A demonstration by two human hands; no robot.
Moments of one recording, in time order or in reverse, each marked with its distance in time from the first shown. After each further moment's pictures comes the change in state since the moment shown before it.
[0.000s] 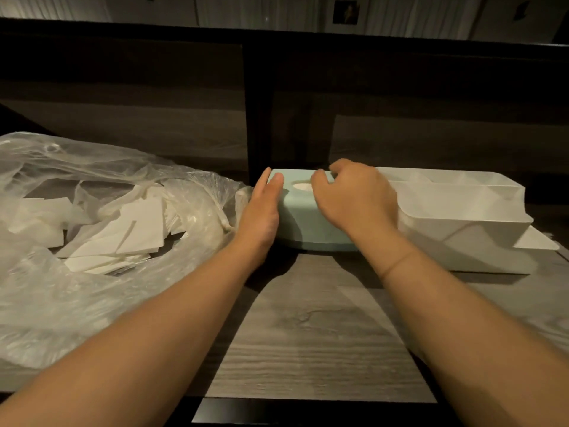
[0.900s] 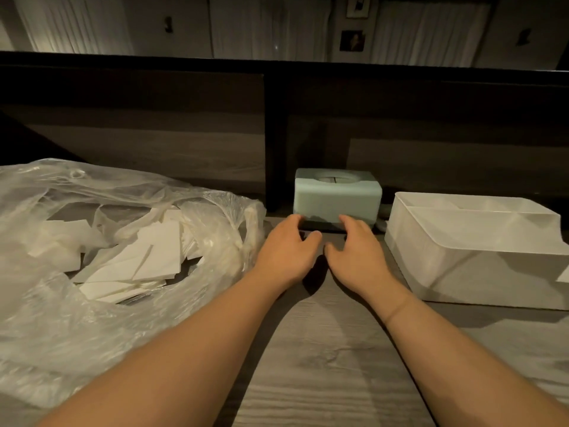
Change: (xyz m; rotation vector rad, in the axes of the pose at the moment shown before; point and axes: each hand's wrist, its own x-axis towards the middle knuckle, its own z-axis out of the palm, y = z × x) left_hand 0.018 -0.023 -0.003 0.566 -0.069 0.181; right_hand -0.016 0.019 0.064 0.326 -0.203 0.039
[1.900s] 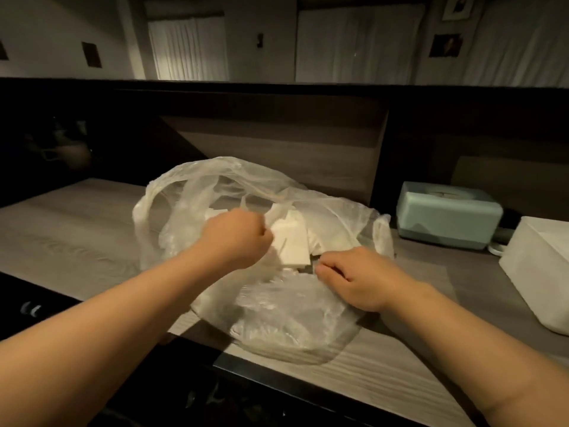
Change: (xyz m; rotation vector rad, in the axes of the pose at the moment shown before) left_hand -0.083 -0.047 -0.240 0.947 0.046 -0.267; right_hand -0.053 -0.149 0.040 -0.279 -0.584 -0.602
